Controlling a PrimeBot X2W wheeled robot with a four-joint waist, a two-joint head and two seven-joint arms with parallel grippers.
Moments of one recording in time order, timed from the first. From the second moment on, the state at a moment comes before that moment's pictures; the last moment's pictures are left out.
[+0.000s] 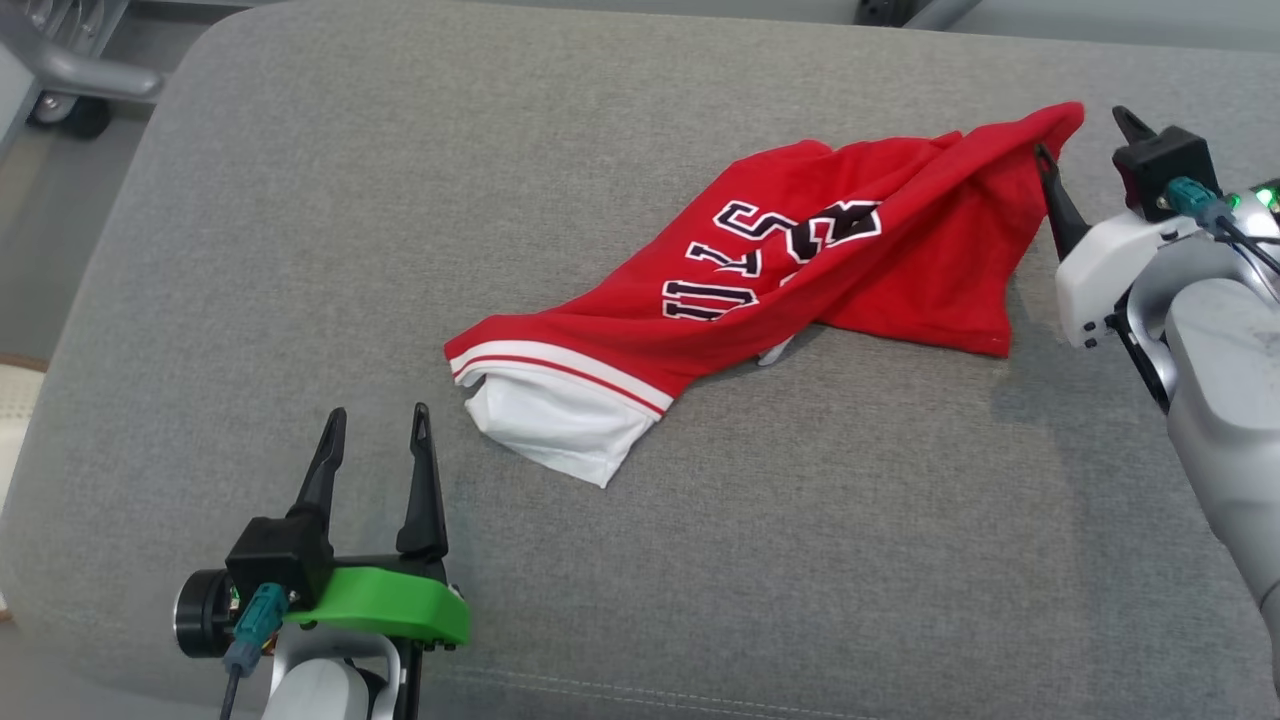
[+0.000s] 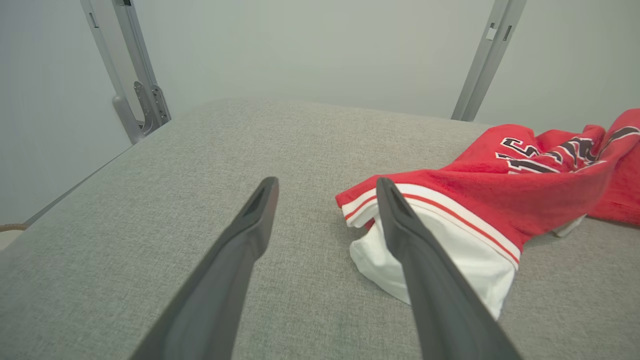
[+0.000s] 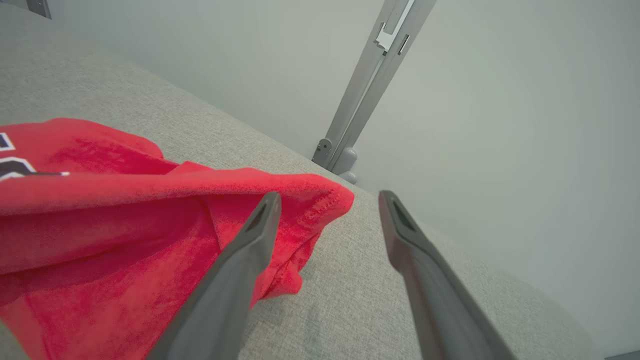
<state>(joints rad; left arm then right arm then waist) -0.14 0.09 -0.22 0.20 -0.30 0.07 -0.26 -0.92 -0.35 0.33 1.01 0.03 0.13 -0.26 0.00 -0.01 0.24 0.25</state>
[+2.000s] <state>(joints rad) -0.09 0.14 -0.23 0.18 -0.32 0.10 -0.26 -0.39 -0.35 0.21 0.73 -0.03 0.13 -0.26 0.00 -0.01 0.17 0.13</state>
